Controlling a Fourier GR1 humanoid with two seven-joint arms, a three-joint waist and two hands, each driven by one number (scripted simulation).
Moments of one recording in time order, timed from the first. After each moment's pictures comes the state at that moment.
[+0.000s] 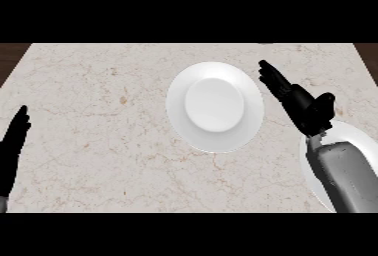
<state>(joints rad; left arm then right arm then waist) 0.05 0.62 -0.10 -1.54 0.11 0.34 0.10 -0.42 -0.33 0.18 -1.38 -0.16 0.12 0.09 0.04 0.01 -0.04</state>
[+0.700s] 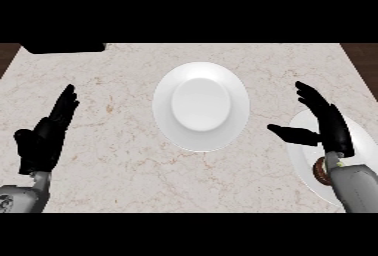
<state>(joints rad) -0.13 0.48 -0.18 -1.53 0.17 0.27 0.08 -0.26 -0.37 0.11 -1.38 0.08 -0.25 0.22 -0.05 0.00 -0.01</state>
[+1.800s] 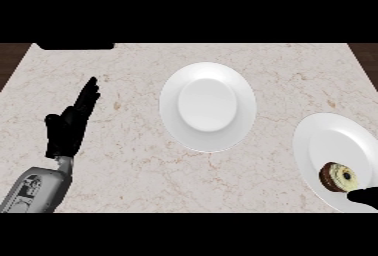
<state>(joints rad) -0.25 0.38 -0.18 -1.40 0.13 0.21 0.07 0.10 -0.80 0.00 -2.01 0.16 0.04 0.80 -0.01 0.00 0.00</state>
